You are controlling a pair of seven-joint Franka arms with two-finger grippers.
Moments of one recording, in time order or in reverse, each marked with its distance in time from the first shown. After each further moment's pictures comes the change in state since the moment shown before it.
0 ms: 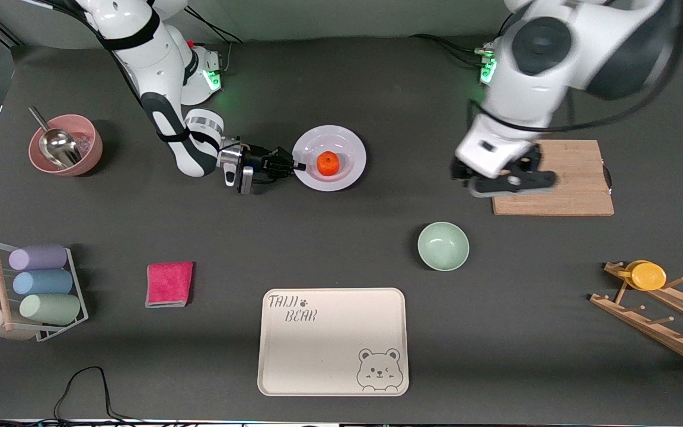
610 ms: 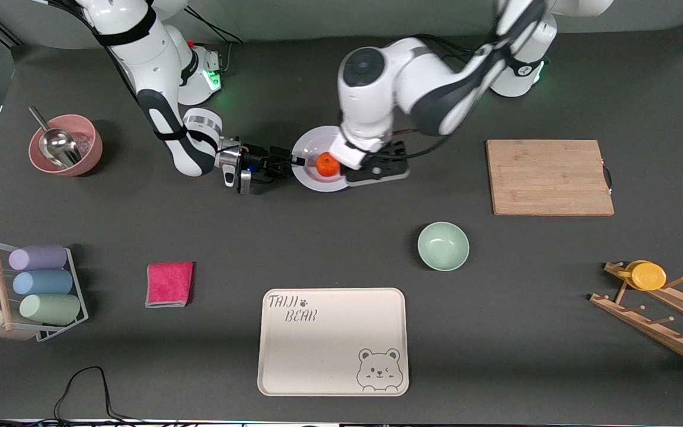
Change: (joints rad) left arm -0.397 0.247 -0.011 0.017 0.098 0.194 -0.542; right arm -0.003 -0.018 0.001 -0.002 -0.002 -0.013 0.135
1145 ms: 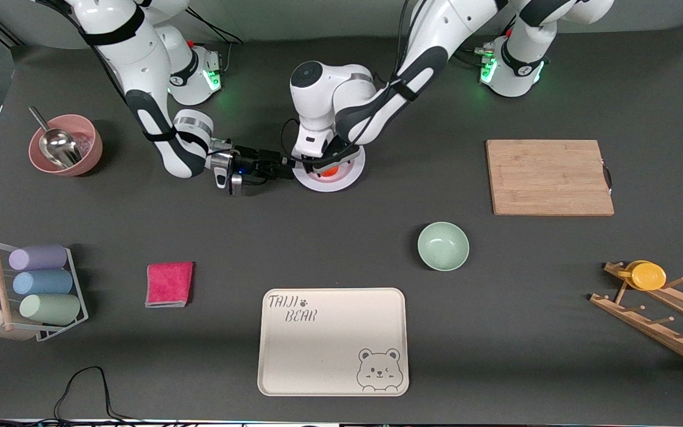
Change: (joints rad) left arm -0.320 0.317 0.049 0.015 0.329 0.253 -0.769; right arm -0.045 -0.024 0.000 -0.009 -0.044 -0.003 0.096
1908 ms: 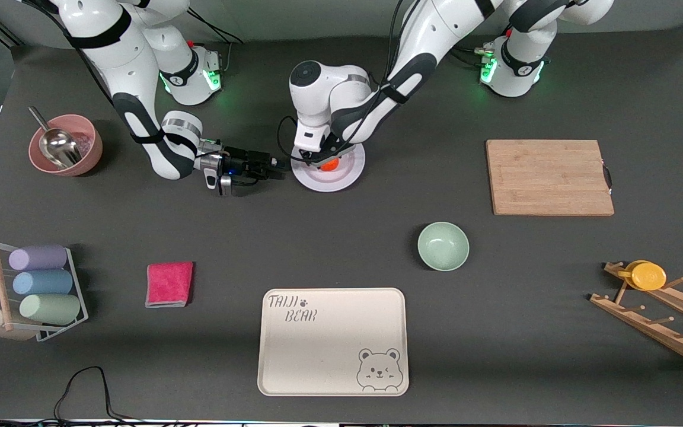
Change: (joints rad) left arm -0.069 0.082 0.003 -0.015 -0.011 0.075 -0.163; right arm -0.107 -0.014 0.001 -0.033 -0.092 -0.018 0.023
